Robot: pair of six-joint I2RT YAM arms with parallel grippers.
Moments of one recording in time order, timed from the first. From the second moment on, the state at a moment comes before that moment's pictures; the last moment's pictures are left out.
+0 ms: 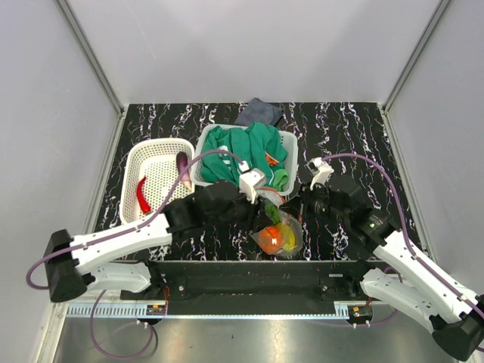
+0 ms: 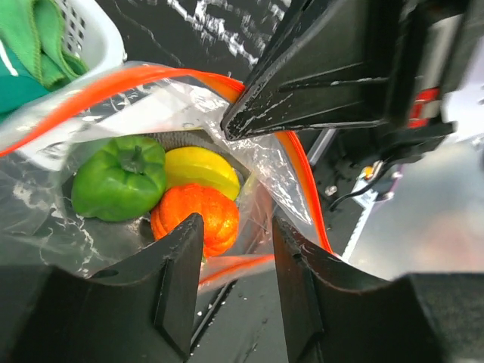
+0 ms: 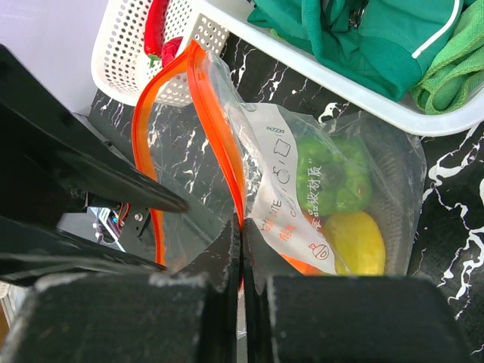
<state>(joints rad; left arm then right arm) -1.08 1.14 0.92 -0.24 0.10 -0.44 0.66 0.79 0.74 -0.38 -0.25 0.56</state>
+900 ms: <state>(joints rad) -1.14 1.46 0.98 -0.28 0.08 -0.41 0.66 0.75 0.73 -0.39 -0.26 0.57</state>
